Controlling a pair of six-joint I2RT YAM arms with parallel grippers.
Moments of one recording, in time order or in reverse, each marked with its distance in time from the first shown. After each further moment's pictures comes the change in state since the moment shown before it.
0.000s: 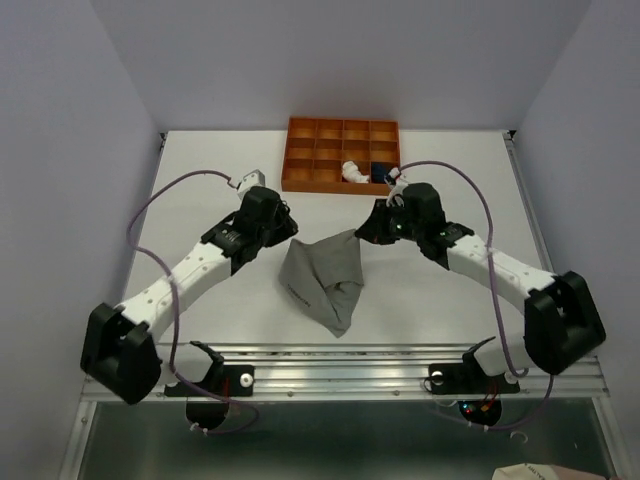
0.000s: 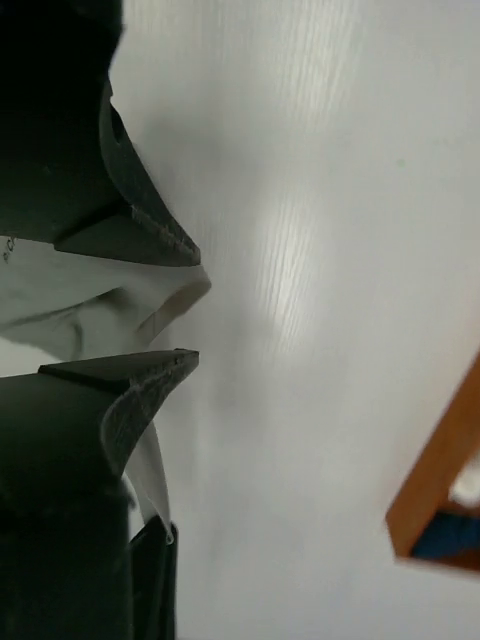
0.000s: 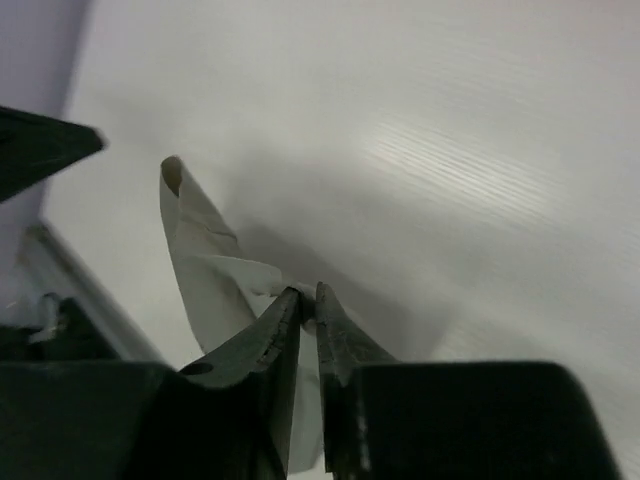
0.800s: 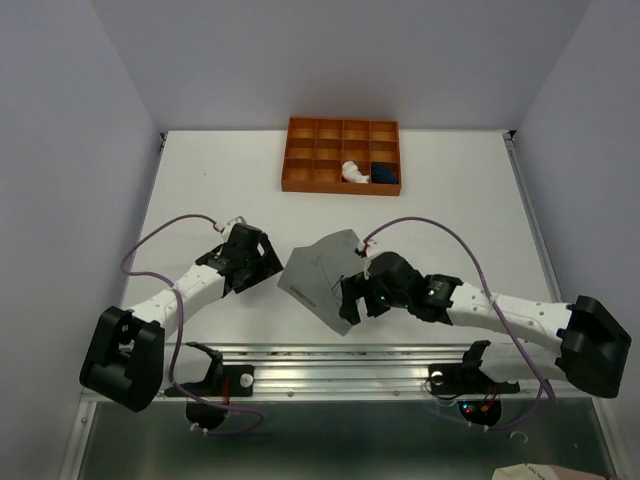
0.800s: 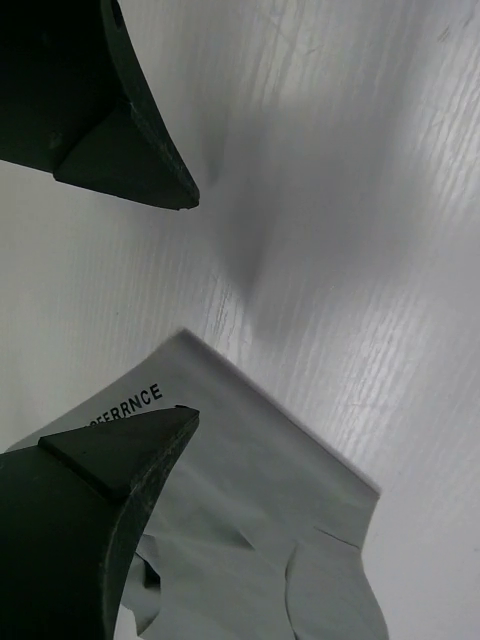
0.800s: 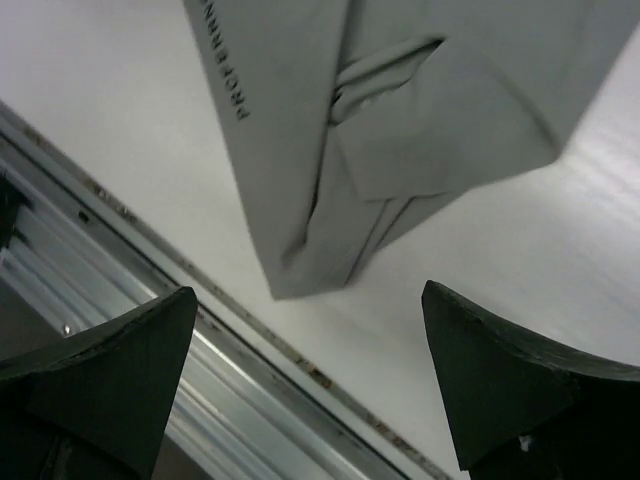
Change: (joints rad) left arm 0.199 0.071 -0.335 -0.002 0.088 0.024; right arm 0.400 -0.132 -0.216 -0.239 0.311 0.009
